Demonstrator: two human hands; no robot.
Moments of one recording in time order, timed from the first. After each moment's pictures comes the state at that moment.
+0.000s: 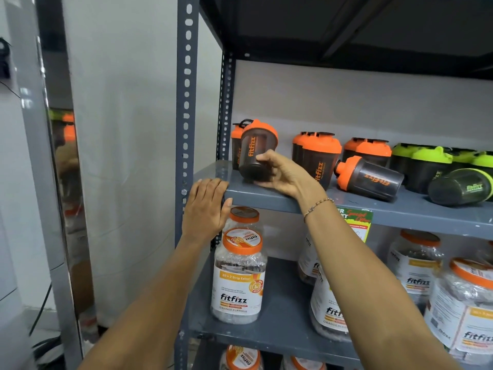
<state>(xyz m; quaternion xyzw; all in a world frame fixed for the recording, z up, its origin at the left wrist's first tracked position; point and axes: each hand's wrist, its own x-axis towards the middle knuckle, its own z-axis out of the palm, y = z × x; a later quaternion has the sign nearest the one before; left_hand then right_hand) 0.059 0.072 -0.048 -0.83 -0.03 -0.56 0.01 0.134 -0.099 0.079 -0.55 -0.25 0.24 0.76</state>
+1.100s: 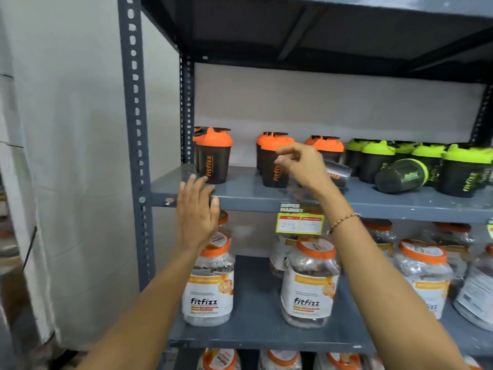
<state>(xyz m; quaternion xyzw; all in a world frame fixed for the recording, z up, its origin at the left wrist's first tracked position) 0.070 0.005 -0.039 -0.82 -0.05 -0.57 -0.07 0.127 -0.212 0.091 -0.78 -0.30 -0.24 0.49</state>
